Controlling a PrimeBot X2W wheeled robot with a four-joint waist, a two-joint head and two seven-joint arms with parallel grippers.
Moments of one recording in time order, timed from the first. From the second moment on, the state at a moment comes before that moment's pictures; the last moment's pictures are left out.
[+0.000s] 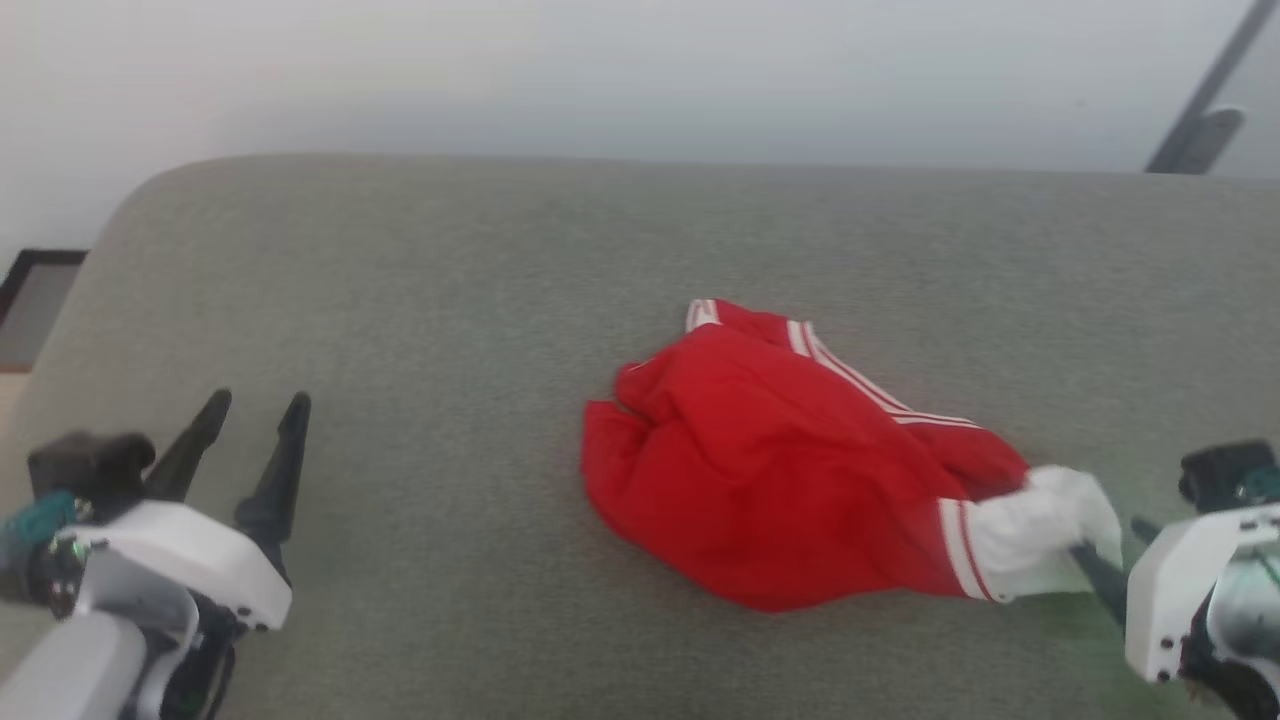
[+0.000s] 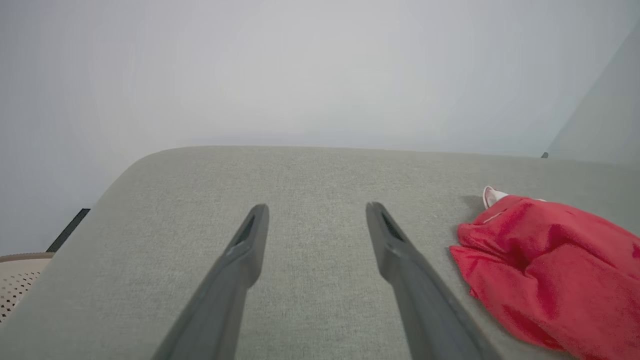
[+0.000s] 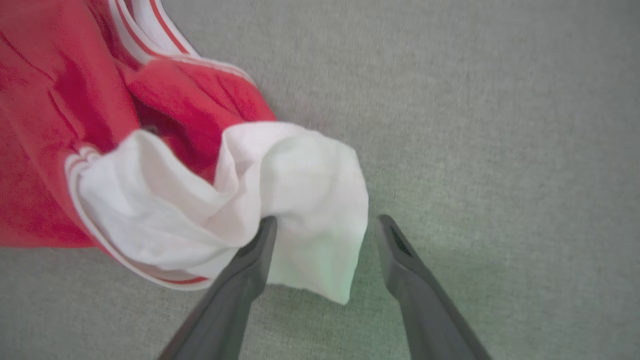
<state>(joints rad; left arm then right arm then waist) -0.21 0.63 -0.33 0.12 -0.79 0.08 -0.13 -0.12 -0.45 0.08 0.24 0.50 0.13 0.49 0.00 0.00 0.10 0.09</state>
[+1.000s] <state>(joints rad) -0.78 0.64 -0.55 0.34 -0.78 -0.07 0.47 -0.29 -0.15 0.06 0.14 0.23 0.13 -0.20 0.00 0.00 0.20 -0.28</state>
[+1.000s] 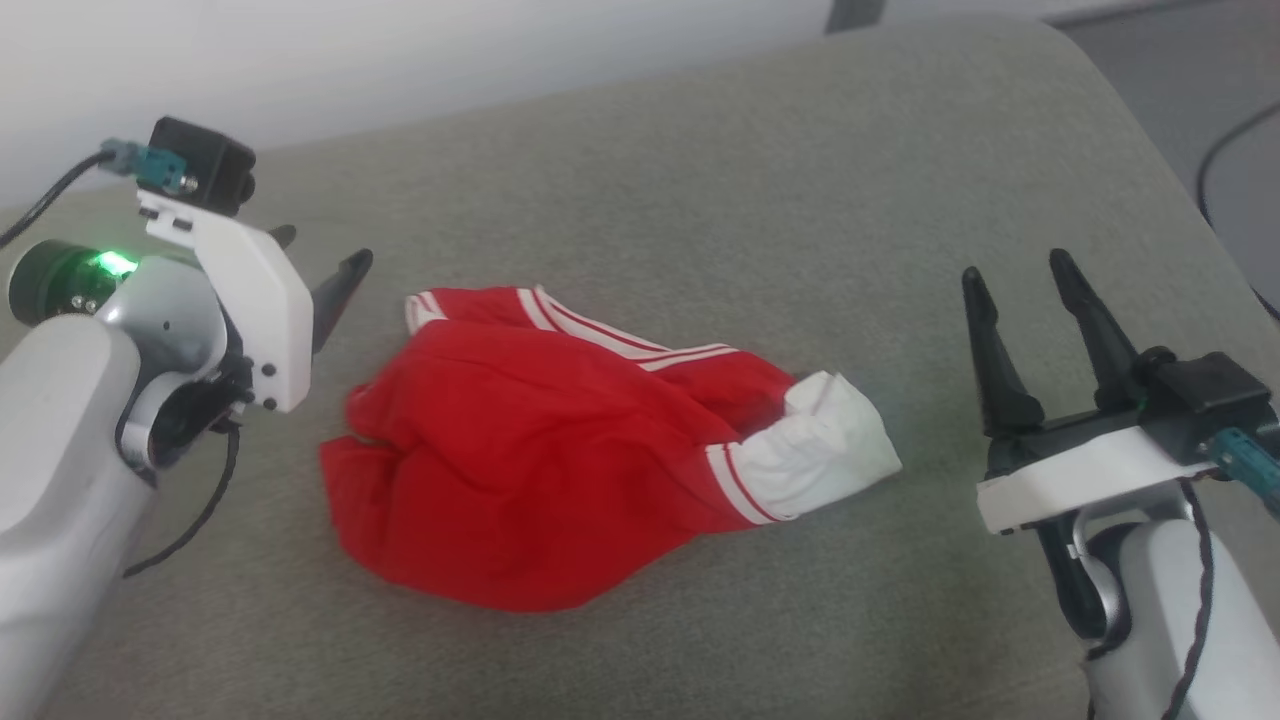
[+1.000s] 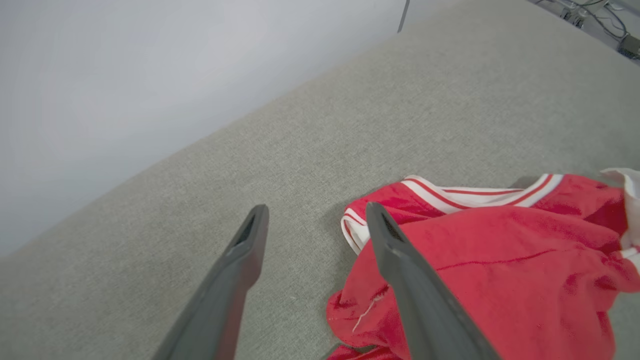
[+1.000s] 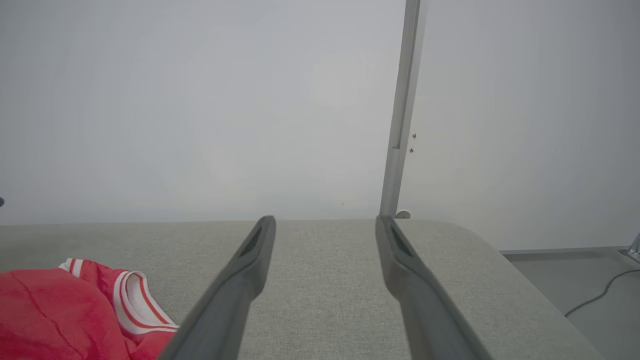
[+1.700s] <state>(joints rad) -0.88 0.56 -0.61 0.61 -0.83 -0.01 0.75 -0.34 -0.11 0.08 0.21 0.23 0.13 -0.25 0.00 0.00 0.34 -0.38</state>
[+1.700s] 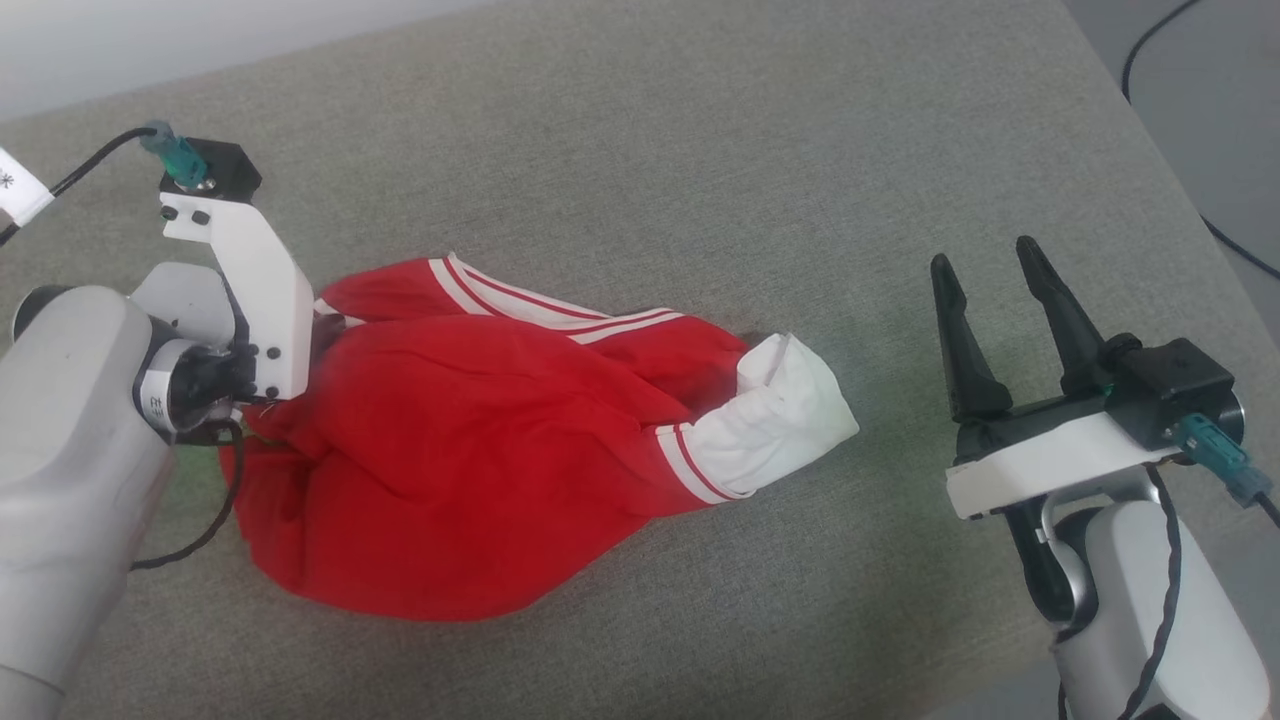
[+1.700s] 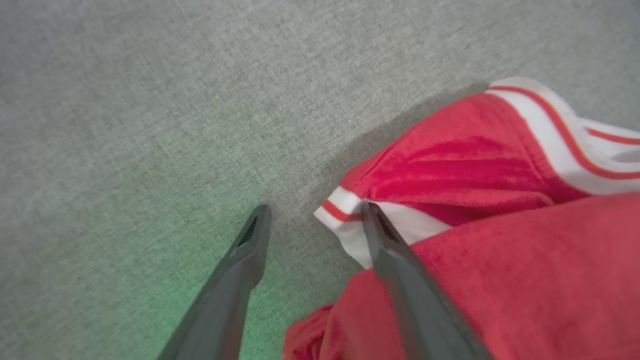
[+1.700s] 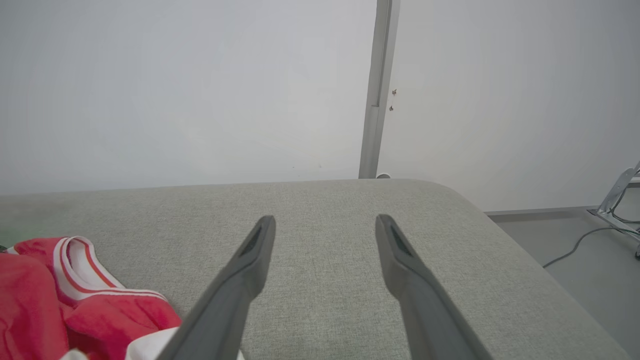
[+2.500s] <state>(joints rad) -0.78 0.67 -0.54 0.54 -0.86 0.07 0.67 -0.33 -0.14 0.03 0.21 0.19 0.13 -0.24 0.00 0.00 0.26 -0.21</state>
